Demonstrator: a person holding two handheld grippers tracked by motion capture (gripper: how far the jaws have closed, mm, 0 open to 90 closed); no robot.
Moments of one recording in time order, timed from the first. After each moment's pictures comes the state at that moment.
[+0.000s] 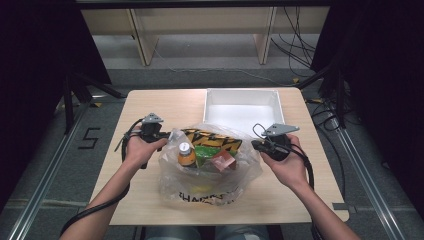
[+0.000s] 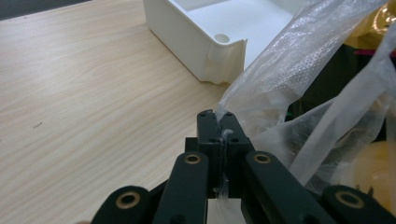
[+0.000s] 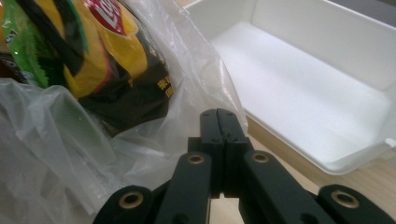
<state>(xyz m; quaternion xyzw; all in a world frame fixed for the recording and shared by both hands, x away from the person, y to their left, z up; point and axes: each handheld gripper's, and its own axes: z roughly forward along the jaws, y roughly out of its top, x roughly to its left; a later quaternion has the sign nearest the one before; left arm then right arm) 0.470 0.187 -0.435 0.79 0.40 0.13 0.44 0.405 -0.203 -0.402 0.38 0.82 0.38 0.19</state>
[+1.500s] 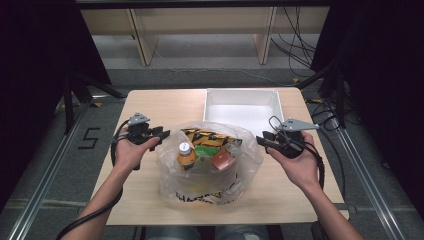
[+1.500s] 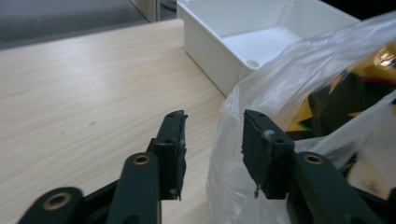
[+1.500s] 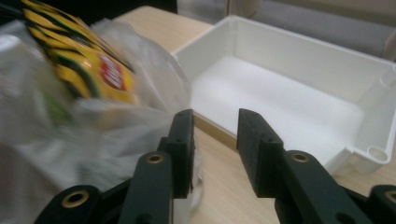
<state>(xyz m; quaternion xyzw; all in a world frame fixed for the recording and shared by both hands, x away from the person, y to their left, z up) 0.449 0.213 -0.415 0.74 0.44 0.19 0.47 0.394 -0.224 -0.372 0.39 0.78 0.45 0.21</state>
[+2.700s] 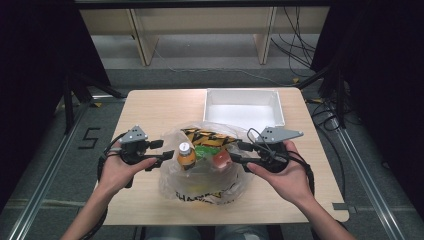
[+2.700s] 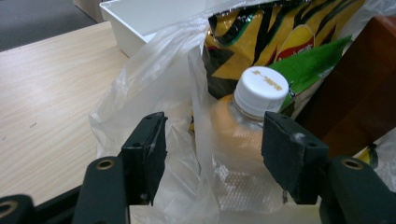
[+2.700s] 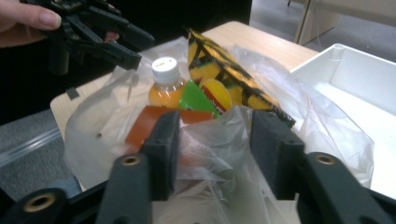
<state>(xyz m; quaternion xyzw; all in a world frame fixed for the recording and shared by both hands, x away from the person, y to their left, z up) 0.384 0.202 -0.396 0.79 0.35 0.14 0.48 0.351 -0.170 -0.347 0.30 0.81 0.48 0.13</state>
